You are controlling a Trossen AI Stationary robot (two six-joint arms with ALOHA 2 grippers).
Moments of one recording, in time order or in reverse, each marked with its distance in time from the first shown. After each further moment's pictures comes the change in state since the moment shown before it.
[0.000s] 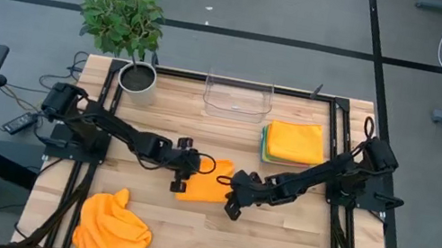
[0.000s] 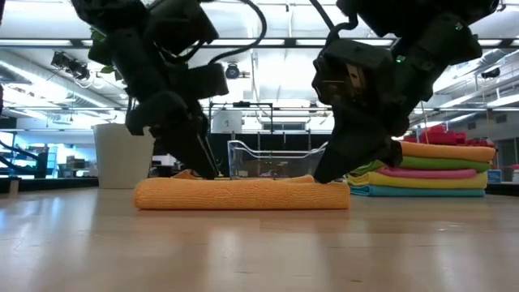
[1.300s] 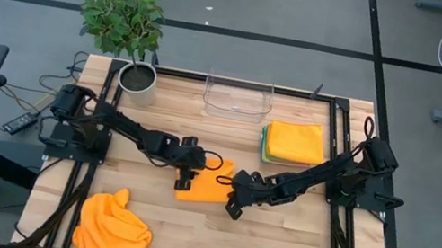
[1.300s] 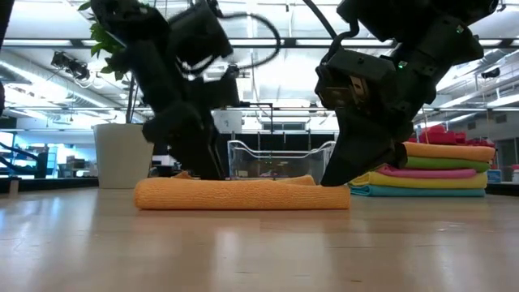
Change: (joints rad) left arm 0.053 0.074 0.058 -0.028 0.072 0.021; right arm -0.002 0.000 0.000 -0.047 0.007 0.009
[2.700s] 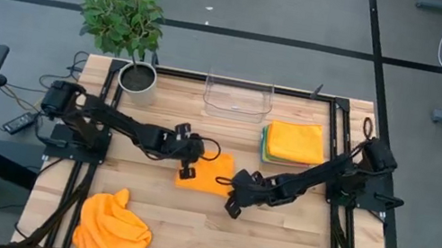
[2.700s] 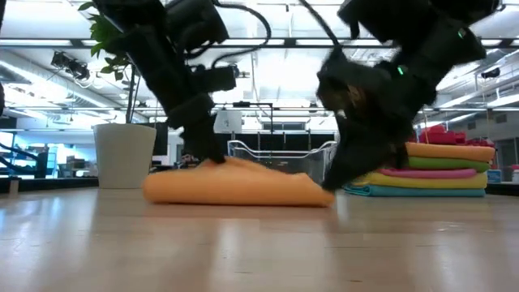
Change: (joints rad) left arm 0.024 -0.096 0.013 -0.098 -0.242 -0.126; right arm 0.002 0.004 0.005 -0.014 0.047 0.022
